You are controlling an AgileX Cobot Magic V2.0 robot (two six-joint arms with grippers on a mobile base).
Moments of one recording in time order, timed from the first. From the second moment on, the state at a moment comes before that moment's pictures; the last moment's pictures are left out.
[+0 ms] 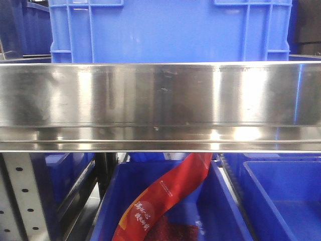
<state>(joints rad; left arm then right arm) -0.53 0.14 -0.28 -0.24 0.05 0.21 0.06 0.01 0.00 0.09 0.03 -0.07</state>
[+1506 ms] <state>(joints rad) -0.19 0.04 -0.03 0.14 -0.01 -0.16 0.06 0.00 0.00 0.07 0.01 -0.06</state>
